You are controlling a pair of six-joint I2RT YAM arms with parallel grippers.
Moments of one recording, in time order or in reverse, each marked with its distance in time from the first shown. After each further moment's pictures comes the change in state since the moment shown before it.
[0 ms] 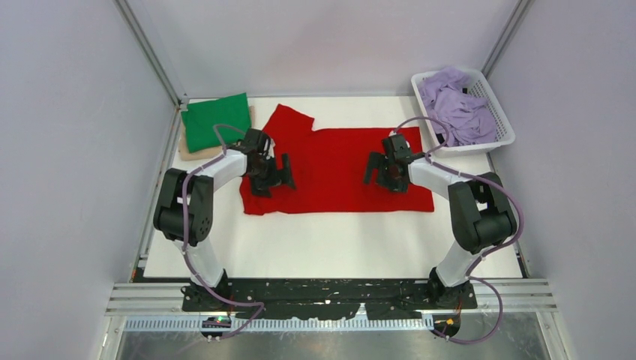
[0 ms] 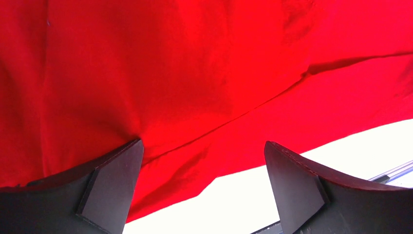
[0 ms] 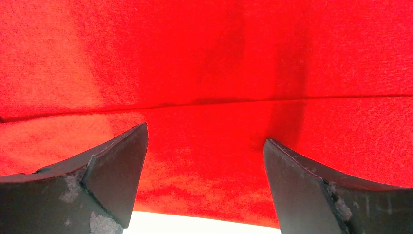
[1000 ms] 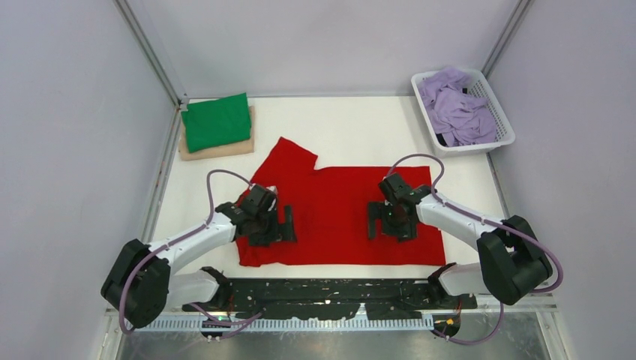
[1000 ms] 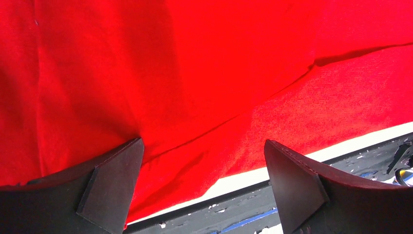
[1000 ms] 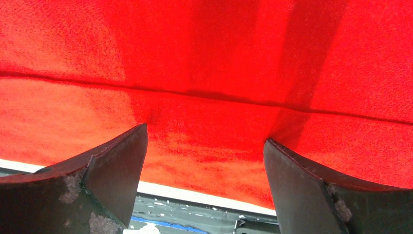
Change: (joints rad) left arm -0.320 -0.602 -0.582 0.044 -0.161 -0.221; right arm 0.201 -0.357 -0.318 -0.318 -0.085 0.005
